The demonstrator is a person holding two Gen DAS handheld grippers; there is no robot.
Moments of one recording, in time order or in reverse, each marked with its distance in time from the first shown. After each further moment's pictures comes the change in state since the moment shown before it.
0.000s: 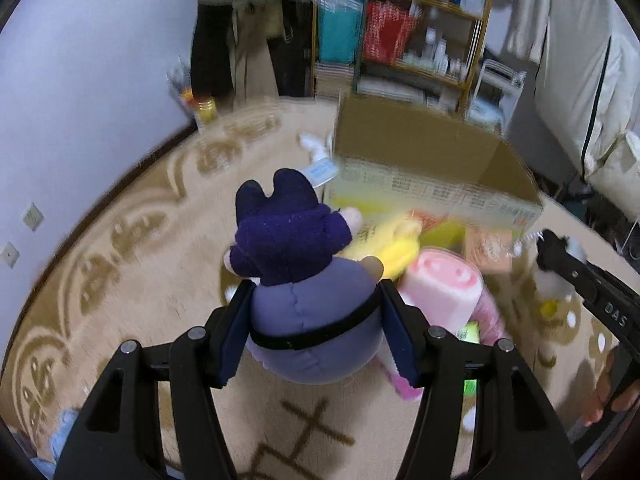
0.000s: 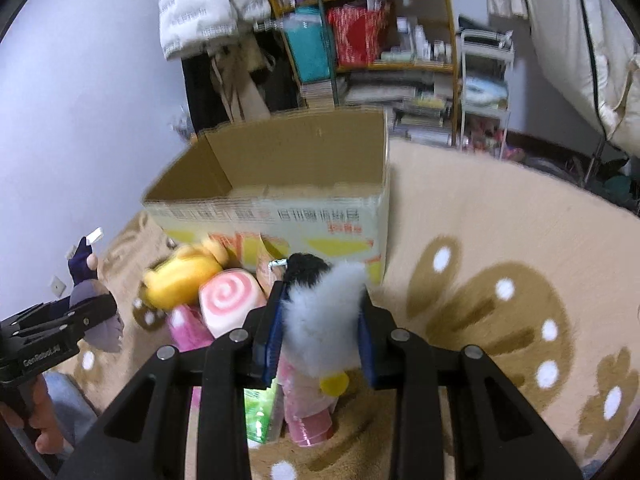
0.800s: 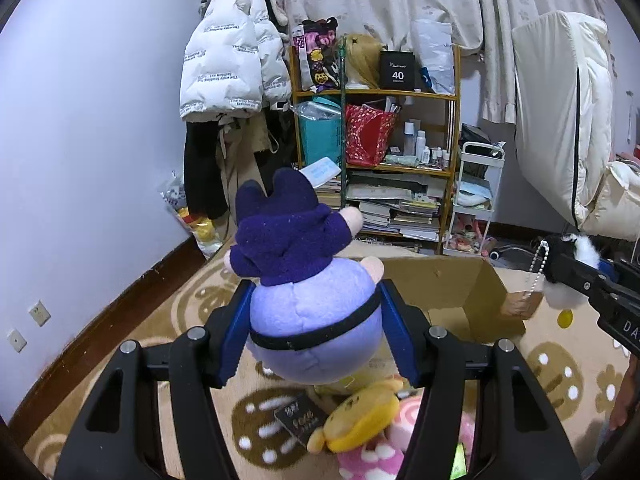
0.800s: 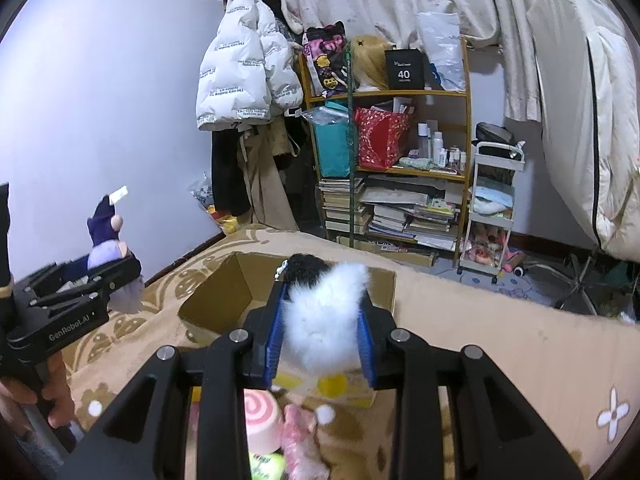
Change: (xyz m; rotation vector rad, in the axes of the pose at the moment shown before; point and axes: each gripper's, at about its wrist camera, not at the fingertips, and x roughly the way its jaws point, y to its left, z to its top) left arm -0.022 -0.026 0.101 0.110 -0.325 0.010; right arm -0.045 0.027 0.081 -0.145 -0.274 0.002
